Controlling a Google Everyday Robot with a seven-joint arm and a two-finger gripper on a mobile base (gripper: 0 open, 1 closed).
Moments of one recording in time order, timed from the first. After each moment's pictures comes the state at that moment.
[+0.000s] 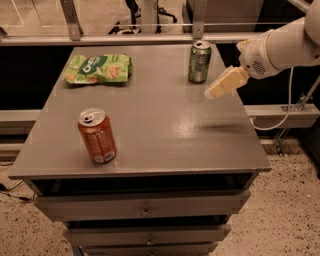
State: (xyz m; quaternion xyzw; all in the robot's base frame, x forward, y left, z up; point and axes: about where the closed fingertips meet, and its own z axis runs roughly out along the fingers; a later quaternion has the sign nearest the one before) arm 0.634 -0.192 0.927 -0.45 0.79 0.06 0.42
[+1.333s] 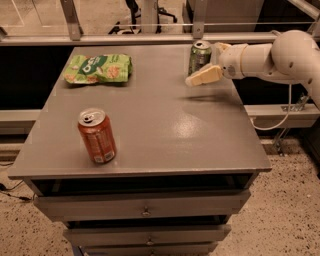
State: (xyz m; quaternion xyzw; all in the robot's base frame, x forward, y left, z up) arm 0.753 -0.162 0.887 -0.41 0.71 0.16 0.54
